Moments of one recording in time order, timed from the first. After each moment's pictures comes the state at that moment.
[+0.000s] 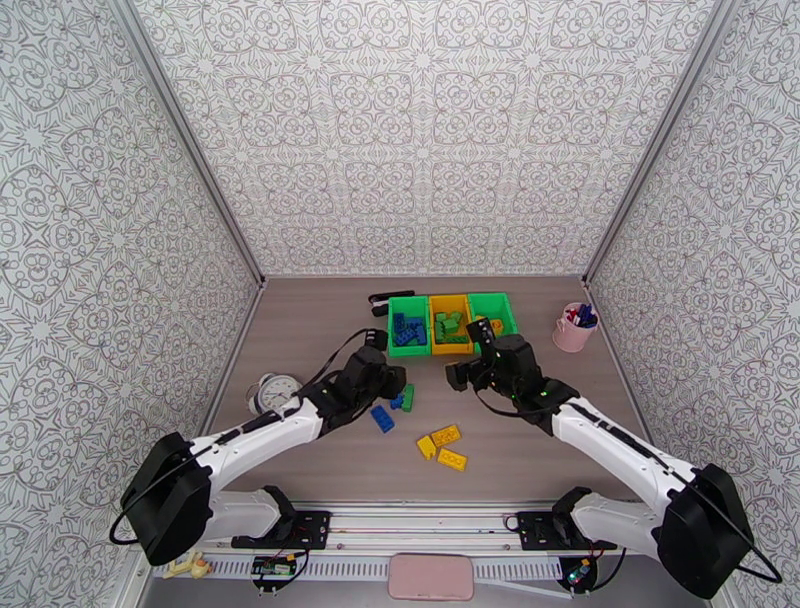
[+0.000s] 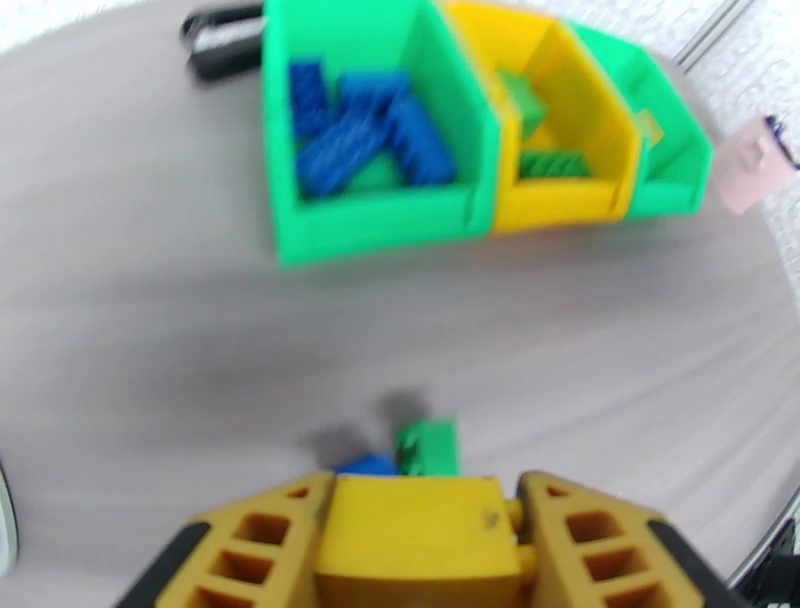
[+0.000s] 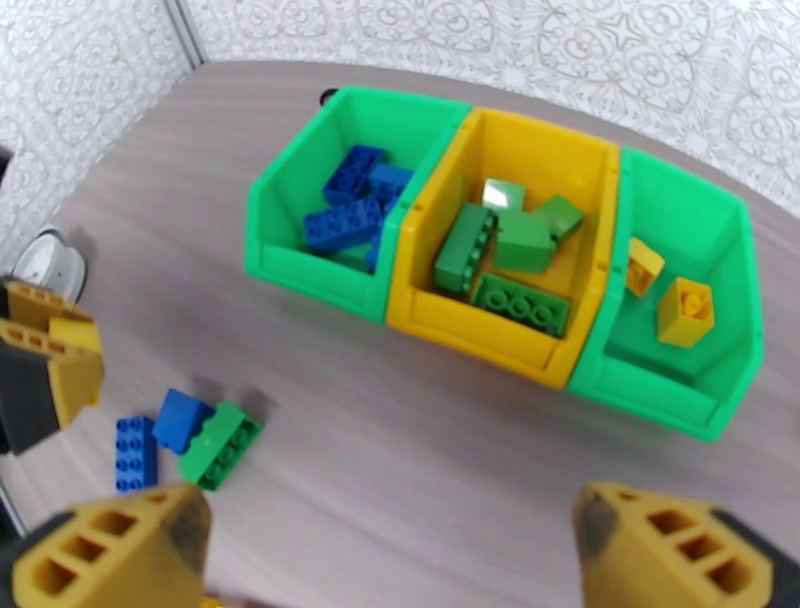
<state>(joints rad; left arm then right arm) -0.73 1.35 0.82 -0.10 -0.18 -0.53 0.56 1.18 0.77 -0.16 0.01 0.17</state>
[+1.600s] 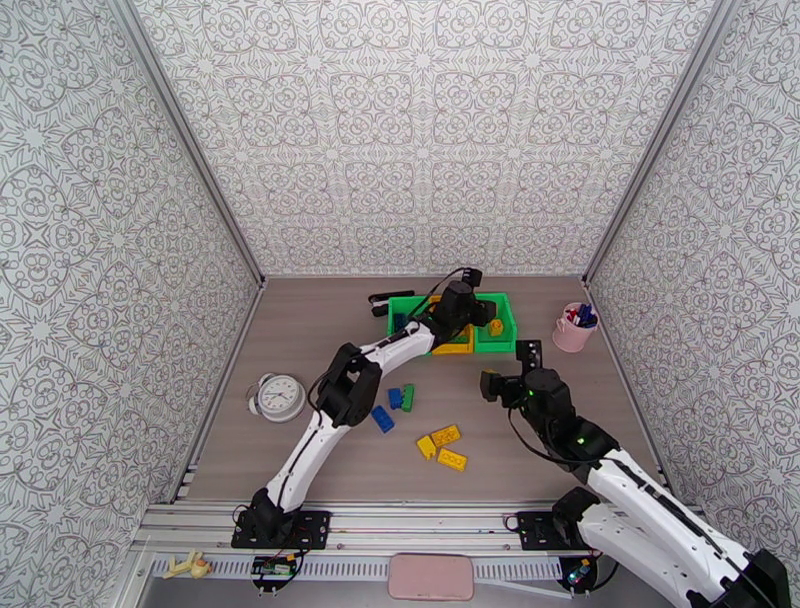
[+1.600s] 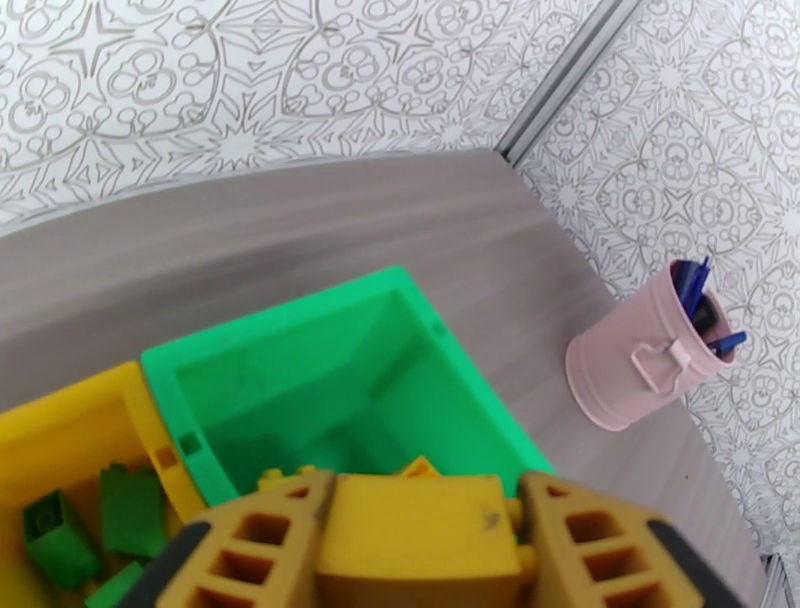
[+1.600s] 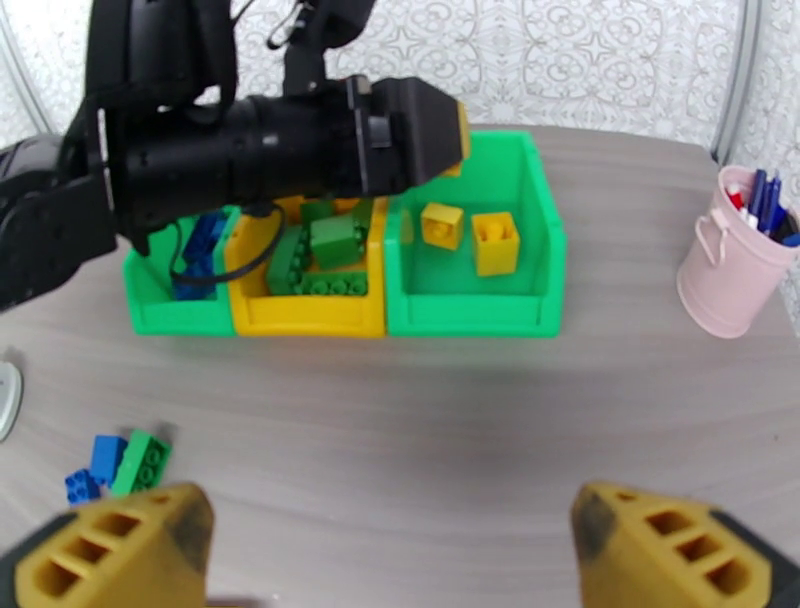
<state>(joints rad) -0.72 2.56 2.22 -0.01 0.11 -0.47 0.55 0.79 0.54 -0.22 0.31 0.35</state>
